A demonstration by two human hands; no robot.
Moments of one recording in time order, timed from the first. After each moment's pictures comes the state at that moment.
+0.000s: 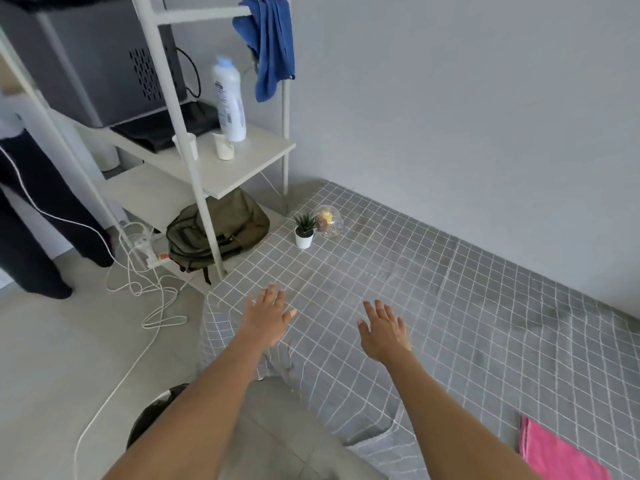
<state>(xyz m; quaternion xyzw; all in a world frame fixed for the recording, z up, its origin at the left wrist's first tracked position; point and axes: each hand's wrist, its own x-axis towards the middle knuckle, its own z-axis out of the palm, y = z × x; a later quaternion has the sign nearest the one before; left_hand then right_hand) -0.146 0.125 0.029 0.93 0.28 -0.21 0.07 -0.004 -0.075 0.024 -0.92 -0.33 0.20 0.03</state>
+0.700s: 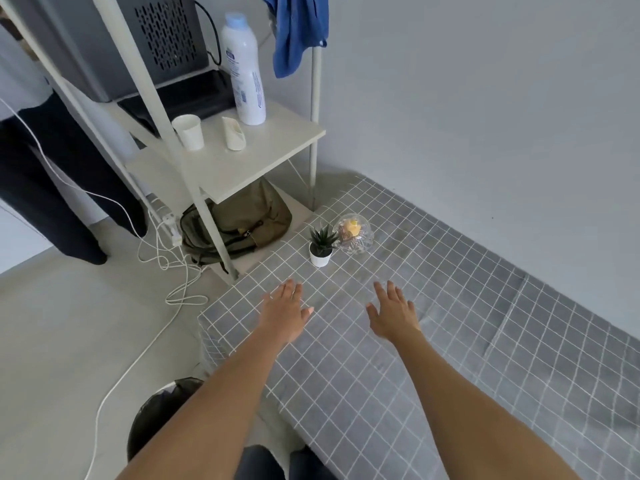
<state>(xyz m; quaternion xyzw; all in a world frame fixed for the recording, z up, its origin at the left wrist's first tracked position) -0.034 0.187 -0.012 0.91 0.35 -0.21 0.12 0.142 0.043 -0.020 -0.89 -0.39 0.23 0.00</state>
